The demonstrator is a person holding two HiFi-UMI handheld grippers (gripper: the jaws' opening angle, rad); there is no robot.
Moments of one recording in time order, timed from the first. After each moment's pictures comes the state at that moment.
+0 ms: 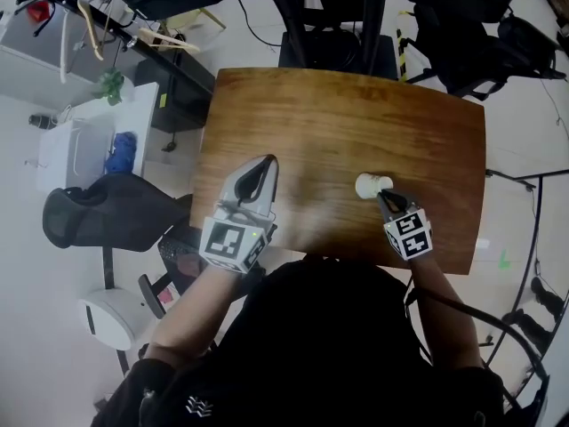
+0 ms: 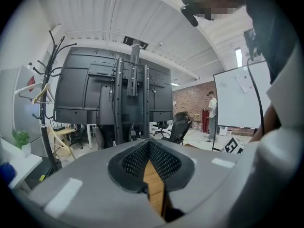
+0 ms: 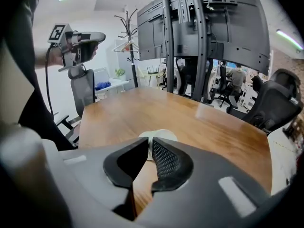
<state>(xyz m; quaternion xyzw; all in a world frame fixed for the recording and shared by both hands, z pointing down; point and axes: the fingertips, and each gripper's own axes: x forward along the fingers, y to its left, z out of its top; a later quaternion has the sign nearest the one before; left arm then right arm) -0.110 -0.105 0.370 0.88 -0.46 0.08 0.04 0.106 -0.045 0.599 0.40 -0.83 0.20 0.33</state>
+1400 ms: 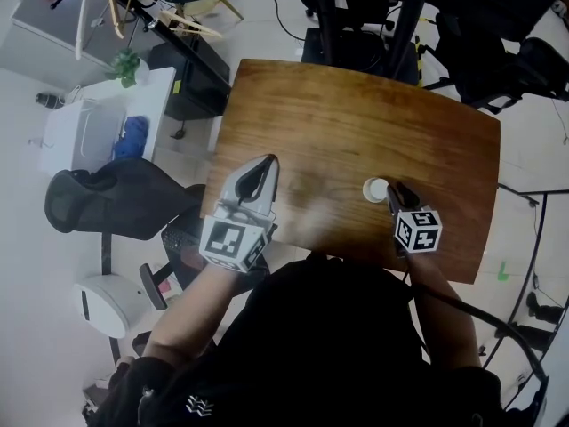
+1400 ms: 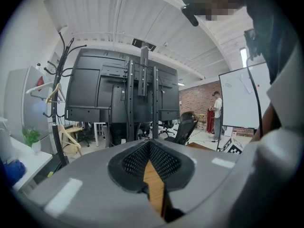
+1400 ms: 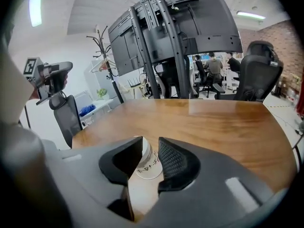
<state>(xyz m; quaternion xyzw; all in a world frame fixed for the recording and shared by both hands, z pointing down) -0.163 -0.099 0.373 0.87 -0.49 0.08 0.05 0.097 -0.076 0.604 0.49 -0.80 0.29 0.21</state>
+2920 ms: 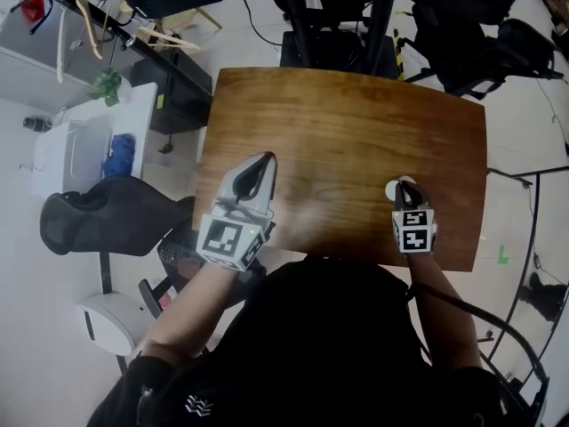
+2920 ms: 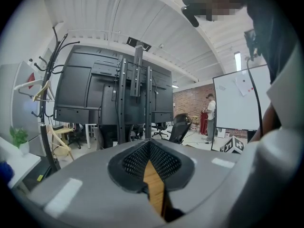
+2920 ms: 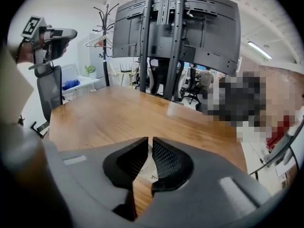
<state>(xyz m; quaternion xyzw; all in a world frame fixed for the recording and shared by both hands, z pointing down) -0.131 -0.114 0.370 0.89 -0.45 0.07 0.05 0.149 -0.068 0.594 0.55 -0.74 0.20 0.34</state>
